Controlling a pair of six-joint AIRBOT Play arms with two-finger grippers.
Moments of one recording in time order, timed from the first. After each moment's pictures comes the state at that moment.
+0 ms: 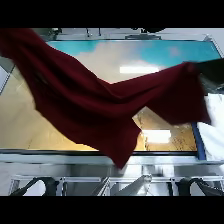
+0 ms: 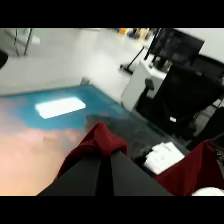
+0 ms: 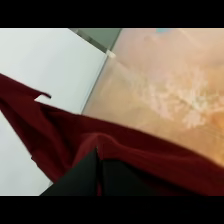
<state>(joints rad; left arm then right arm) 0.40 -1.18 1.58 0.15 -1.37 -0.85 -0.30 -0.86 0.99 -0.26 1.27 1.17</state>
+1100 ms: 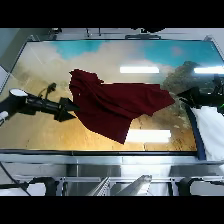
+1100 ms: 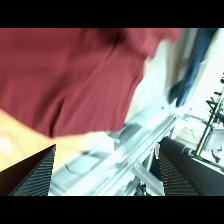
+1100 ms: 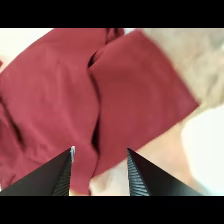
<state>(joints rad) 0.17 -1.50 0.93 0.61 -1.38 -1.15 -0.48 -1.55 1.04 -0.48 1.09 0.91</state>
